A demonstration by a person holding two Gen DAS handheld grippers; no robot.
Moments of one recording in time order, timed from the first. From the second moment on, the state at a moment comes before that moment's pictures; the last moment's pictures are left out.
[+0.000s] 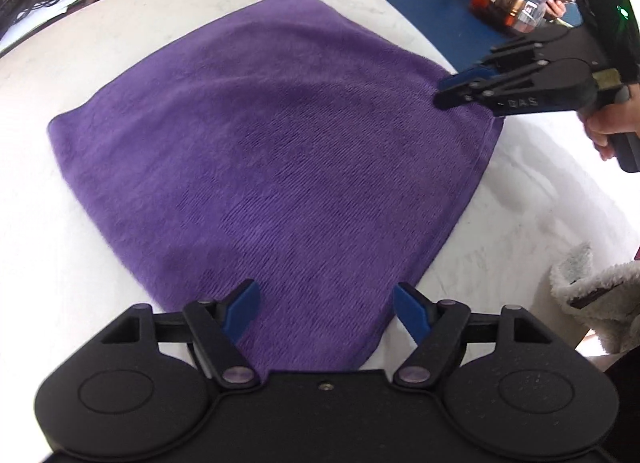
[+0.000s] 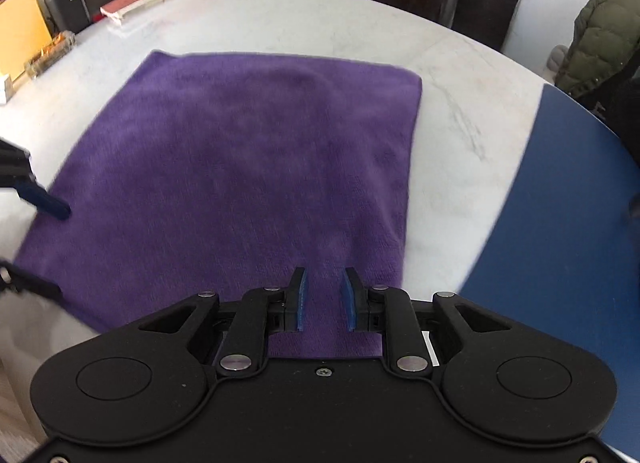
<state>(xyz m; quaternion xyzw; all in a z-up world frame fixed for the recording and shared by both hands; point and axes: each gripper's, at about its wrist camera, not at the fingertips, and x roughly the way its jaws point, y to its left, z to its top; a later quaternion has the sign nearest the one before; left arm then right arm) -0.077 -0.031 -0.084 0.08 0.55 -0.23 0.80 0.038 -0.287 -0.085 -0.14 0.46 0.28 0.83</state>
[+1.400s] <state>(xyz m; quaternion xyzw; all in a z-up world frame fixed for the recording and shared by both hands) -0.107 0.029 -0.077 -0.12 0.60 -0.06 0.79 -0.001 -0.334 -0.068 -0.03 0.49 0.21 0.85</state>
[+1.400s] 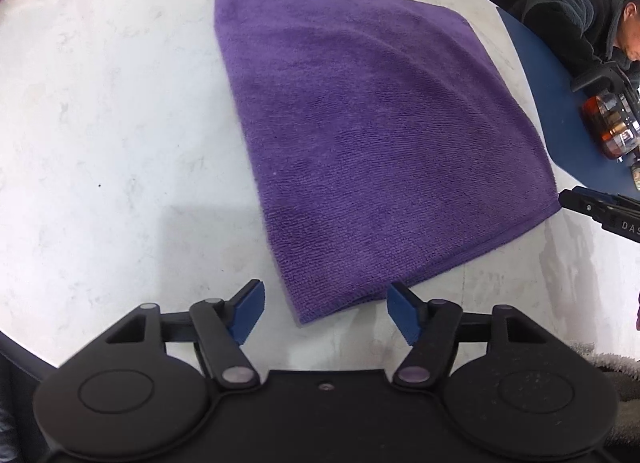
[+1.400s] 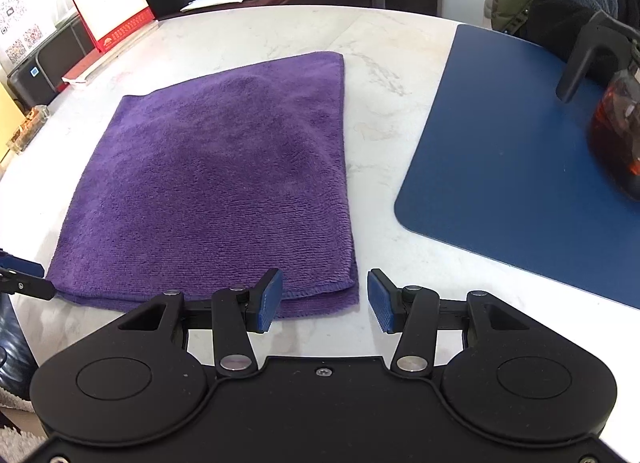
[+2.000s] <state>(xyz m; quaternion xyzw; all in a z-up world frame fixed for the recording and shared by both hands) -0.100 0.027 -0.079 -0.15 0.61 -0.04 0.78 -0.006 -0.309 -0.062 -0.07 0.49 0.19 0.85</state>
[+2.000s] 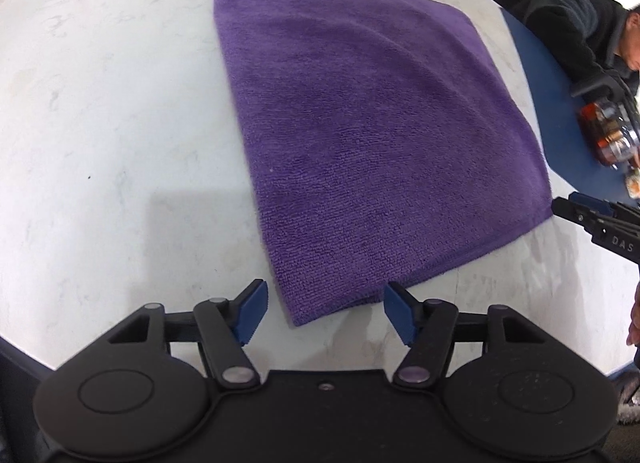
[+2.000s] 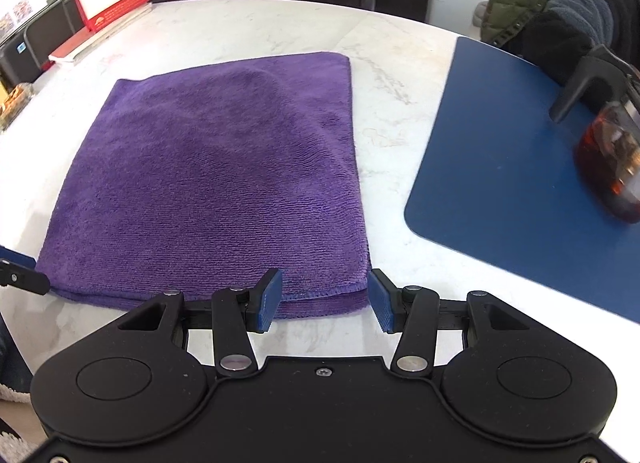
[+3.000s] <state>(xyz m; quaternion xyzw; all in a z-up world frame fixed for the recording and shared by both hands) -0.111 0.024 -0.076 -0.17 0.60 0.00 0.78 0.009 -0.330 -0.079 -0.07 0.50 0.21 0.84</state>
